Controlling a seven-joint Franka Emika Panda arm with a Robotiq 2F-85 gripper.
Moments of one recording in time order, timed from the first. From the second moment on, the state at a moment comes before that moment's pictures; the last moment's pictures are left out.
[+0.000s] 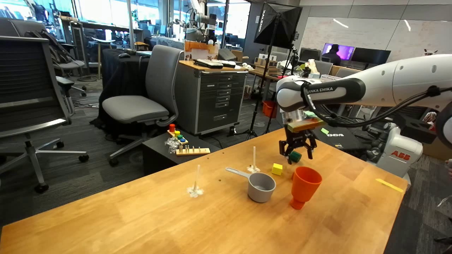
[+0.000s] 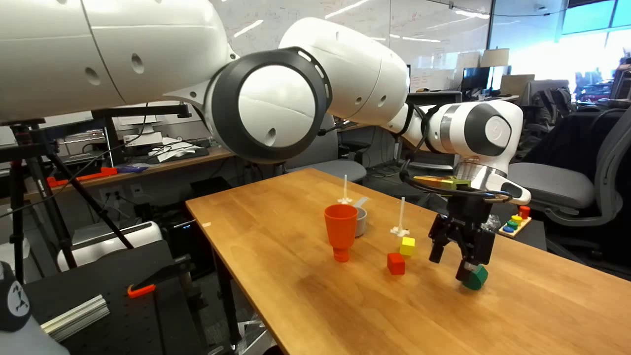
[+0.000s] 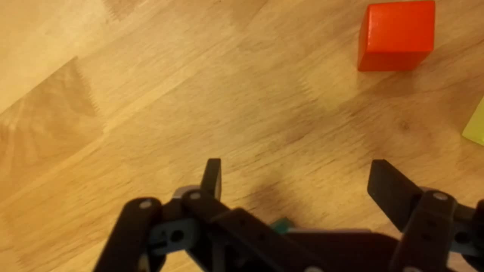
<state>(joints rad) -0.12 1.49 -0.09 -0.45 -0.04 1.46 0.38</state>
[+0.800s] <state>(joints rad) -0.09 1.47 -0.16 -0.45 -0.16 1.43 0.24</state>
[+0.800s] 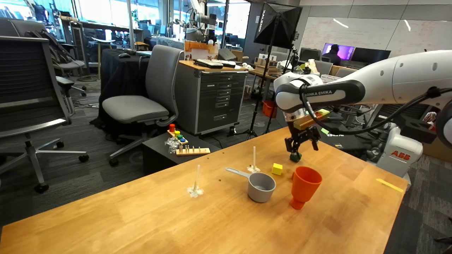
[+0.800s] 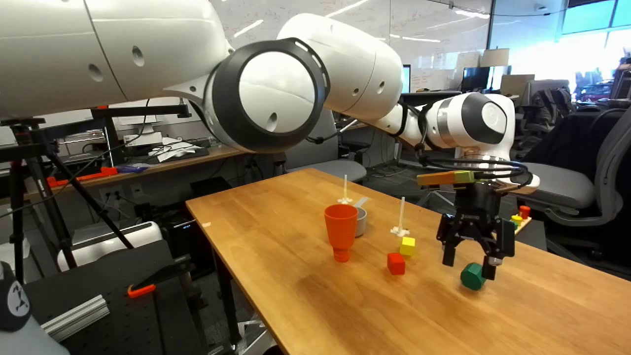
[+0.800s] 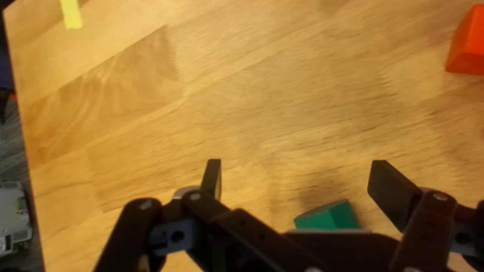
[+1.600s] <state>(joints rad) -0.09 1.45 -0.17 -0.45 -0.20 1.57 0.02</state>
